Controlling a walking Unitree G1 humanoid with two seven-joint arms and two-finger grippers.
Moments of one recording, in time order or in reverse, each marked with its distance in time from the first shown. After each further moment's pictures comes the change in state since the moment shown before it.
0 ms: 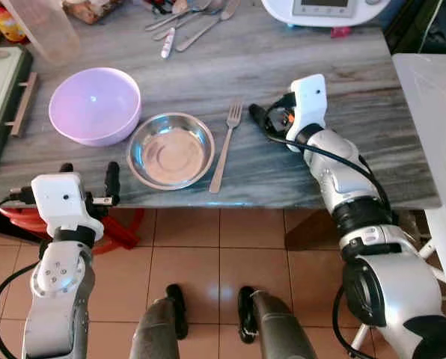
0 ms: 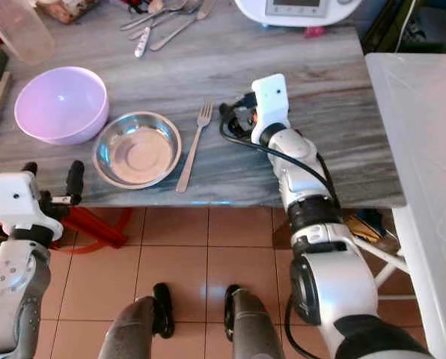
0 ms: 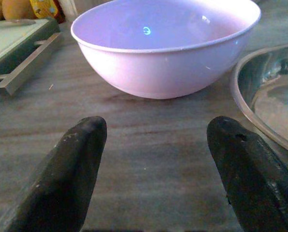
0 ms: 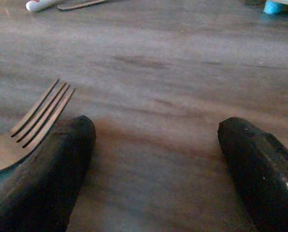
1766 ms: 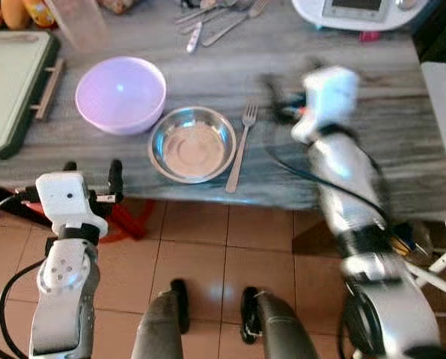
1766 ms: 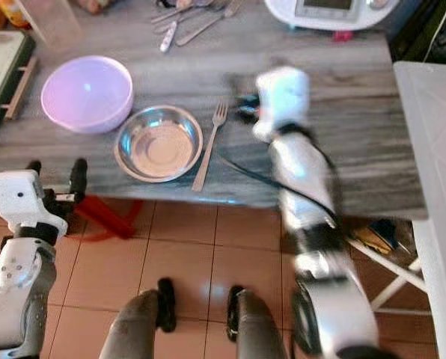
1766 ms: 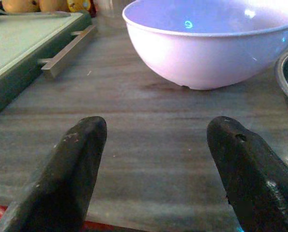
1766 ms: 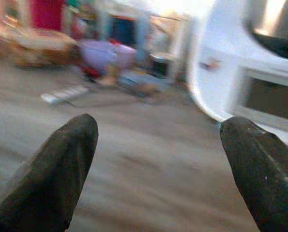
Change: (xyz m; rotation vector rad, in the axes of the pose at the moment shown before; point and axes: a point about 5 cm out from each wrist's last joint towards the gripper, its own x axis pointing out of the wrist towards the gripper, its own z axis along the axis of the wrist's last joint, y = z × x) left arm 0.004 -0.005 0.000 -0.022 -0.028 -0.003; right arm -0.046 -0.015 0.018 -0.181 -0.369 -0.242
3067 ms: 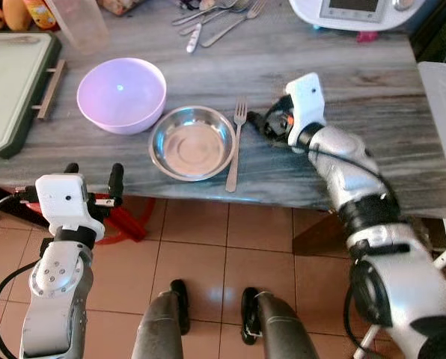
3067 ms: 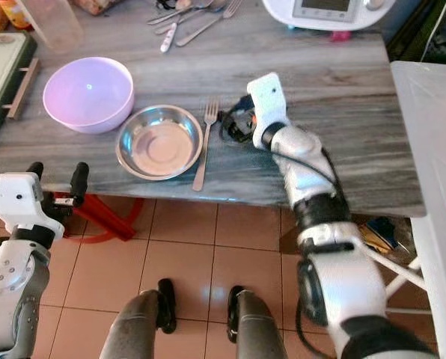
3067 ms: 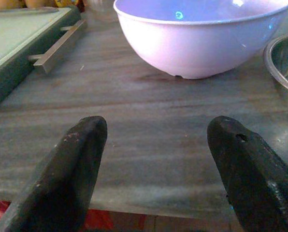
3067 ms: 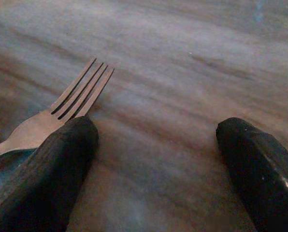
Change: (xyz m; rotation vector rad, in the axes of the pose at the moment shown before) left arm -0.003 0.005 -0.003 0.024 0.032 -0.051; right arm 0.031 0.014 -0.023 0.100 0.434 0.330
